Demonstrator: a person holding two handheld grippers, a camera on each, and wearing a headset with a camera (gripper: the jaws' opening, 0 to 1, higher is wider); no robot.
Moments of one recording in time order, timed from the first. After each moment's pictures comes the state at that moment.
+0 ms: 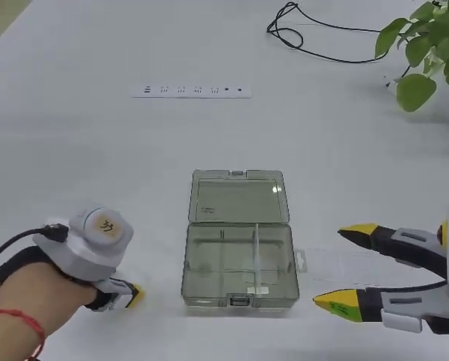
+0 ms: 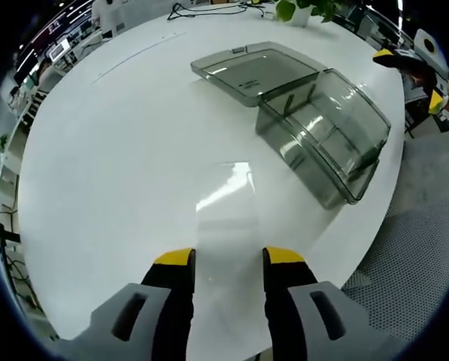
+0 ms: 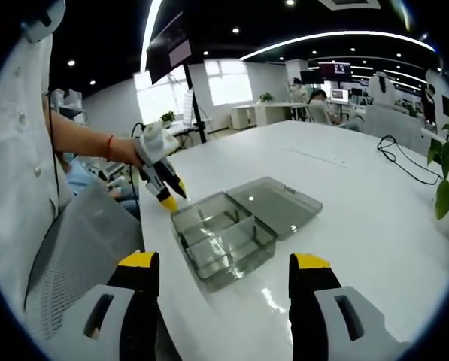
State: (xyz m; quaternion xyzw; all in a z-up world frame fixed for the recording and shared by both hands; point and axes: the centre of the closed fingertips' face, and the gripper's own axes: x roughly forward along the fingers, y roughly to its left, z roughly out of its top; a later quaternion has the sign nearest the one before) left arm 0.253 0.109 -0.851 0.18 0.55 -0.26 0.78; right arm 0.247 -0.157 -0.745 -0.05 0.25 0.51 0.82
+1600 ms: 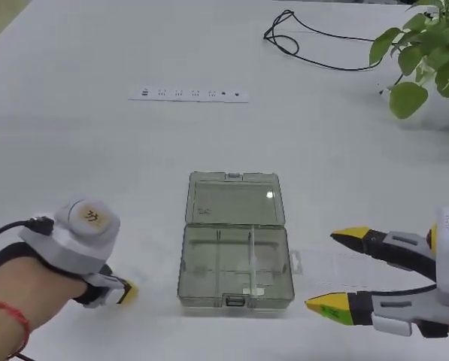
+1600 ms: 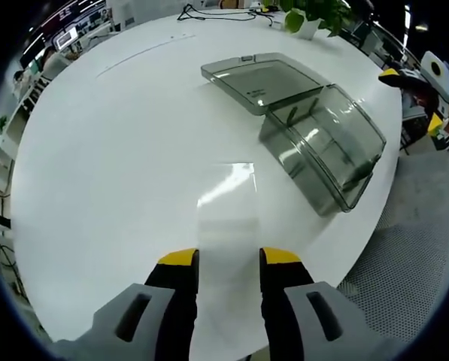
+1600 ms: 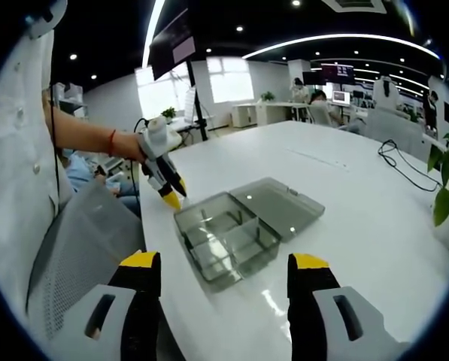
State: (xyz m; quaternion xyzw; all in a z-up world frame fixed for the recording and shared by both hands) left arm 0.250 0.108 -0.844 0.12 0.54 -0.25 0.79; right arm 0.239 -0.147 -0.735 -0.07 0.25 0.51 0.82
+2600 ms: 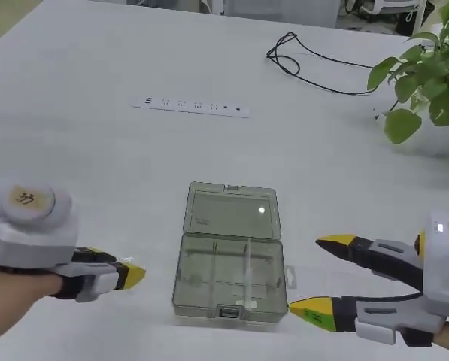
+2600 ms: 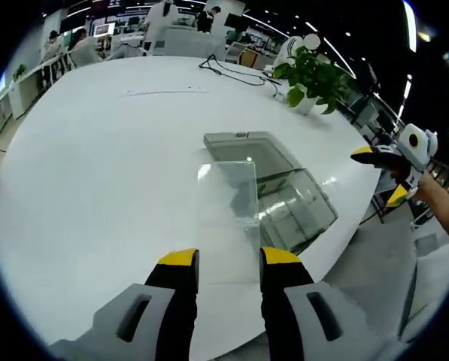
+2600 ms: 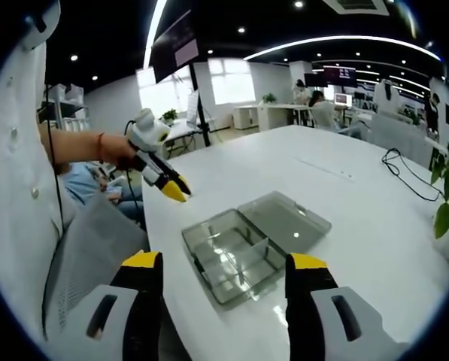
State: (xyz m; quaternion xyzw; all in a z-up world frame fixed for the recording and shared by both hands) left arm 0.257 0.079 -0.771 -0.05 0.44 -0.27 0.86; right arm 0.243 -0.127 -0.713 -0.07 0.25 0.51 0.82
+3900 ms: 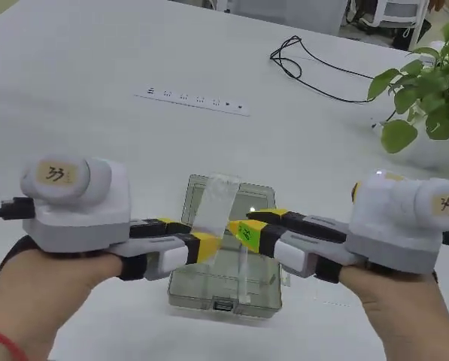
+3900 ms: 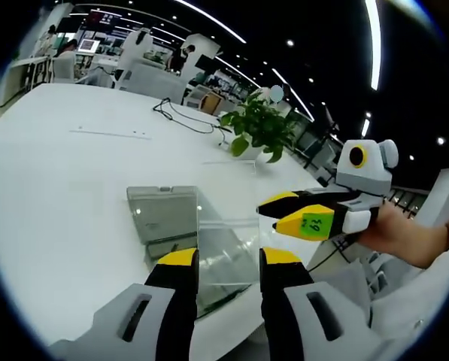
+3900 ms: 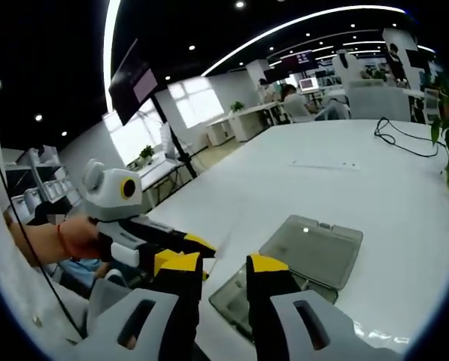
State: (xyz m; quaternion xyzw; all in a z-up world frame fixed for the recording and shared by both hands) left arm 0.263 -0.015 -0.705 -0.16 0.32 -0.36 0.86; right arm 0.271 -0.042 -0.679 0.08 0.28 0.45 0.85
